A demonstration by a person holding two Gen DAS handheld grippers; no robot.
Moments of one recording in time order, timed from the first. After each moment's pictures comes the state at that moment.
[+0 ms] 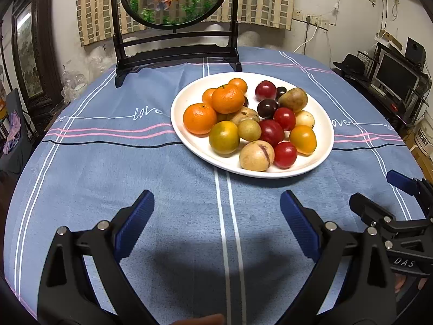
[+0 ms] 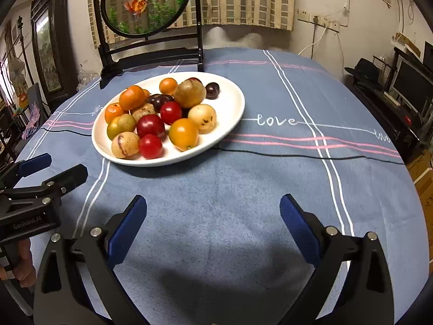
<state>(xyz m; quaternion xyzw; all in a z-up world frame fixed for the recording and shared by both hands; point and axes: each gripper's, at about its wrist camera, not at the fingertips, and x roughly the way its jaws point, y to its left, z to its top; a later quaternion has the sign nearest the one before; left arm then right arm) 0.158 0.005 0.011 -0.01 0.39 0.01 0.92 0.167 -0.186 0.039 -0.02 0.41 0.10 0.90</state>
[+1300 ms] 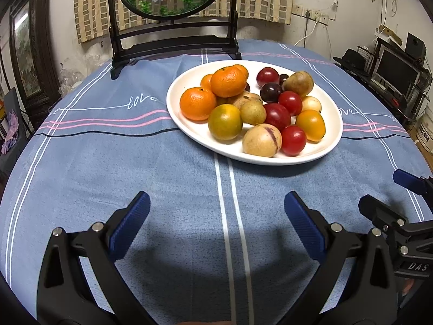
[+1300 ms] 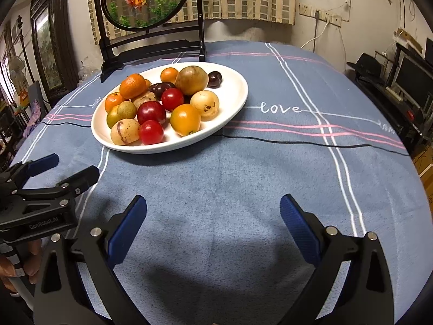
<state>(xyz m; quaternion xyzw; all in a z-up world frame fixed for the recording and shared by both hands) 0.165 0.006 -0.013 -0.01 0.40 0.00 0.92 0.164 -0.186 0.028 -0.01 0.43 0.11 0.90</state>
